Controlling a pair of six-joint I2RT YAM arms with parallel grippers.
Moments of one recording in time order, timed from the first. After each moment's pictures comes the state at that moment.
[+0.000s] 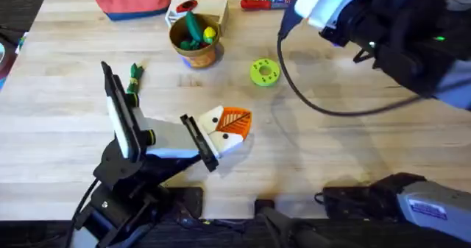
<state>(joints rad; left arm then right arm) -0.58 0.02 0.01 -0.05 0.45 -0.10 0.32 1.27 0.81 0.07 0.18 -1.00</state>
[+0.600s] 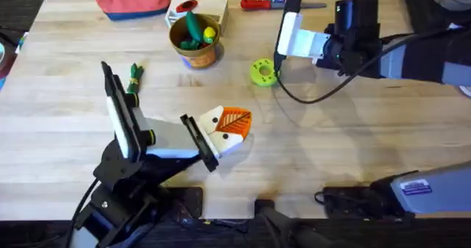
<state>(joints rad) -0.58 0.02 0.01 -0.05 0.45 -0.10 0.22 1.65 0.81 0.06 0.29 -1.23</state>
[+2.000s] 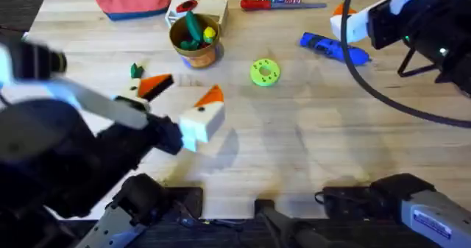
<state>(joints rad) -0.58 0.28 0.61 -0.73 -0.08 -0.31 0.22 0.98 0.83 -0.23 0.21 -0.42</state>
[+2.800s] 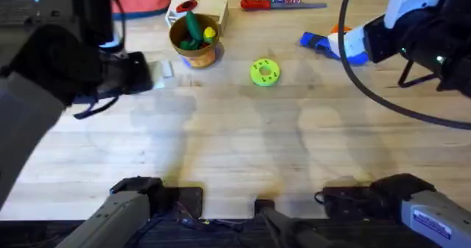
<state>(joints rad) 0.00 1.04 0.91 -0.94 -0.21 -0.25 0.22 0.97 0.83 -0.36 0.21 -0.40</state>
